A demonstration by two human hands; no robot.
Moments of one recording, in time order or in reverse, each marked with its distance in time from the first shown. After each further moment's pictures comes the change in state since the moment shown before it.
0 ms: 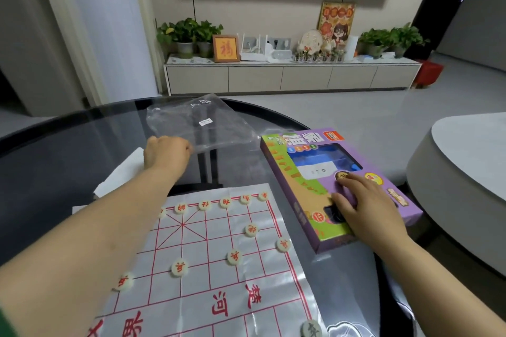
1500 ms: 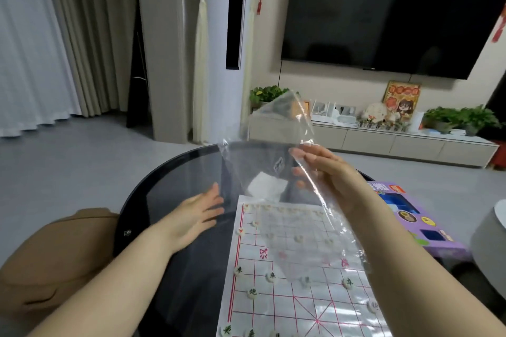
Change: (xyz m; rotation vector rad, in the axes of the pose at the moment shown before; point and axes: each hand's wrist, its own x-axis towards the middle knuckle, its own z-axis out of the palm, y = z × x) left_hand -0.258 -0.171 -0.160 -1.701 -0.337 -0.371; right_hand -0.112 -0.264 -0.114 1.524 -0.717 -0.158
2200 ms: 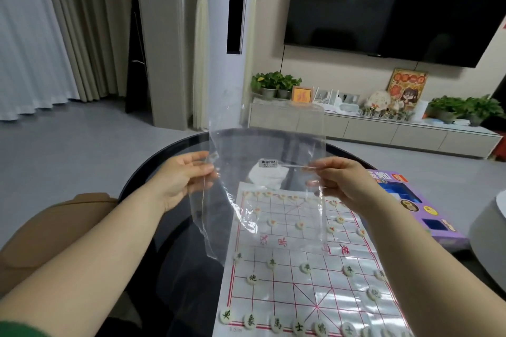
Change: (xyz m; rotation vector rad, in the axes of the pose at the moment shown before) left_hand 0.019 0.028 -0.018 -0.059 0.103 0.150; right_hand 0.007 0.023 -0.045 -0.307 0.156 0.097
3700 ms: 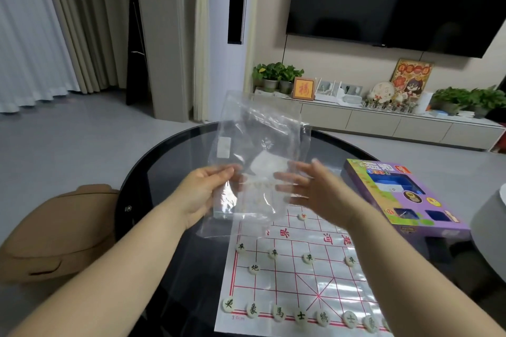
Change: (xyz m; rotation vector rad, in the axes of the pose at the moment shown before) left_hand -0.025 -0.024 0.029 -0.107 -0.117 -0.063; right_hand -0.011 0.029 0.029 0.105 -0.240 0.099
